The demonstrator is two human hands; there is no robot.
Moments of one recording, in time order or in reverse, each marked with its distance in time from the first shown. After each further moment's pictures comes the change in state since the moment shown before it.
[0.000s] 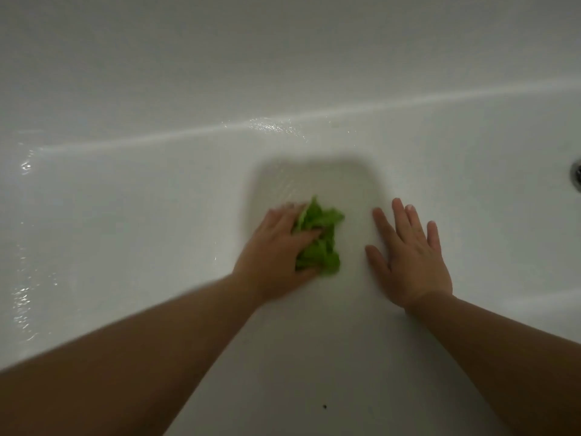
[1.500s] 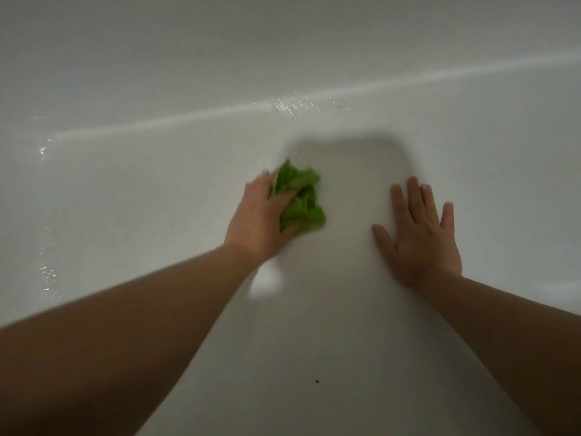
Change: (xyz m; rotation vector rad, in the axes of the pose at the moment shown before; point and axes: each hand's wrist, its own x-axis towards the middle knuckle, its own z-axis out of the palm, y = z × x) left_hand 0.005 -0.017 -0.011 -0.019 0.090 -0.264; right_hand 0.009 0.014 0.003 0.001 0.008 0.024
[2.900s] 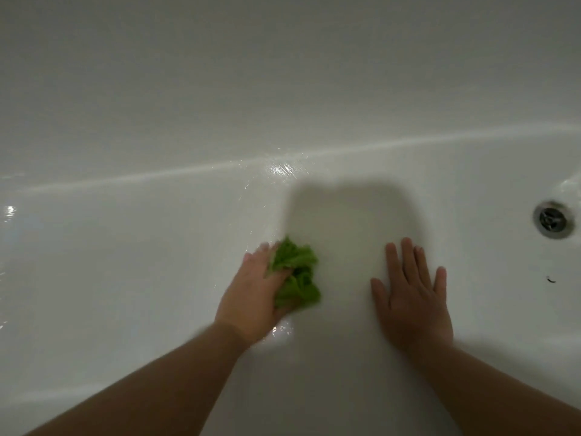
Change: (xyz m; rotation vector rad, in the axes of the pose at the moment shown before) left_hand -0.012 0.056 0.035 0.016 -0.019 0.127; right_hand -0.010 0.054 -0.010 0.063 -0.007 0.113
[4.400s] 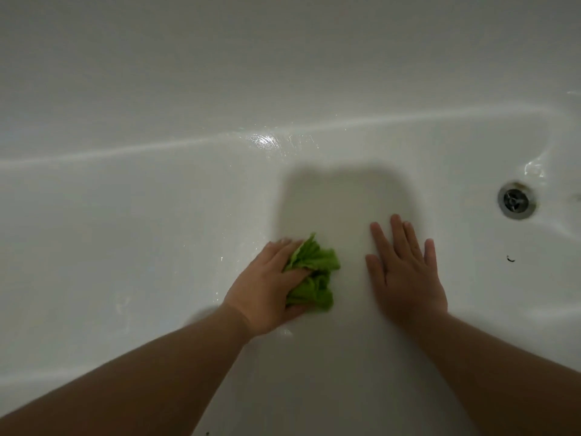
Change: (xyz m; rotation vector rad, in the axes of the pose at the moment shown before) left_hand 0.024 0.061 0.032 -0.038 -0.113 0.219; right_hand 0.013 0.056 -0.013 0.016 -0.027 -0.079
